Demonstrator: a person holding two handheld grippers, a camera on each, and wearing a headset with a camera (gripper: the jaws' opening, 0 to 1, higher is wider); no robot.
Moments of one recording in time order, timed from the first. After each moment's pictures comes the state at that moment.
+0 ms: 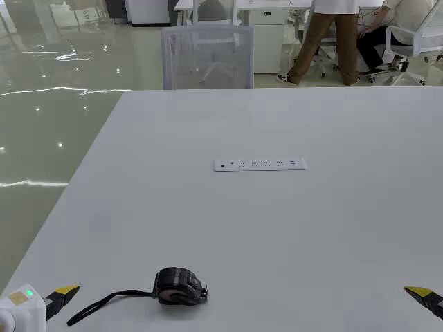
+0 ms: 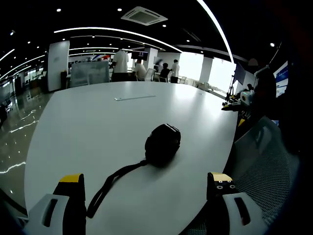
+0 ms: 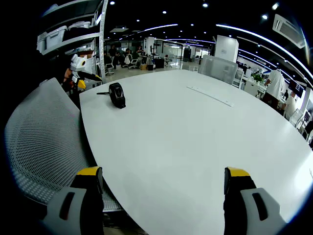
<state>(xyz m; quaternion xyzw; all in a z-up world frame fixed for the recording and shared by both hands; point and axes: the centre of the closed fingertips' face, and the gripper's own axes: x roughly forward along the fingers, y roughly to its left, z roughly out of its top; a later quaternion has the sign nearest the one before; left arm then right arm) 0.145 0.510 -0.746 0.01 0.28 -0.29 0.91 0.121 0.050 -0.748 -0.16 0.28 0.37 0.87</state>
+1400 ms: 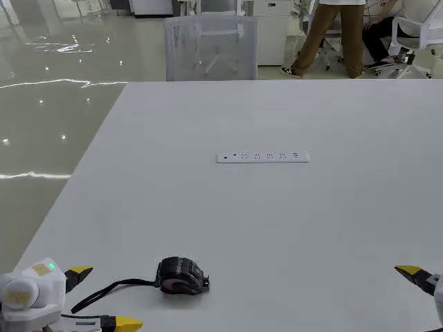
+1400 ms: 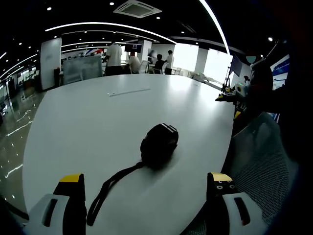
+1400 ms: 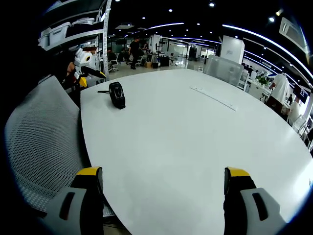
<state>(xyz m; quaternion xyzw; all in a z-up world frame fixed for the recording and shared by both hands) 0.152 0.490 -0.746 0.04 0.33 -0.33 0.88 0.146 0.064 -0.747 -0.18 0.28 0.39 0.86</state>
